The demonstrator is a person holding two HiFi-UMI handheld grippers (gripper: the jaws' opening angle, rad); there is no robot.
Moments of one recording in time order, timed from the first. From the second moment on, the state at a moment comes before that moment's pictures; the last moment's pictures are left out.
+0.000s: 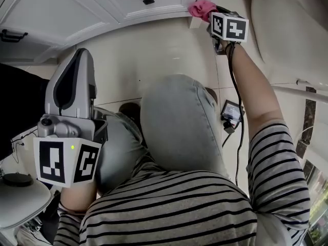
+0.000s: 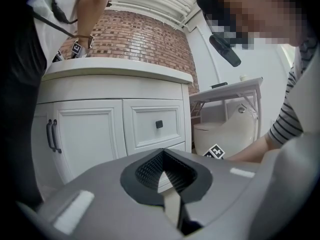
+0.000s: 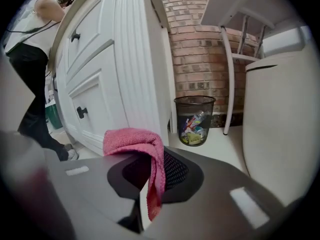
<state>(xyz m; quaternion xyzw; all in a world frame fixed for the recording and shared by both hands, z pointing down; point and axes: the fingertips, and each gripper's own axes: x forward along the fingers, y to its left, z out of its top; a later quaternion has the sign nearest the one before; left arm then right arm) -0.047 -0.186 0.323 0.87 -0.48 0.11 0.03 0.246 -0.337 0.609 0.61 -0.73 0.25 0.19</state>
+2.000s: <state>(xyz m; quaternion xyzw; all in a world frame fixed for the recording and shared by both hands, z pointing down) -0.059 -0.057 0.269 0.86 -0.50 -0.01 0.00 0.104 -0.036 0.247 0.58 -0.81 0.04 -0.11</state>
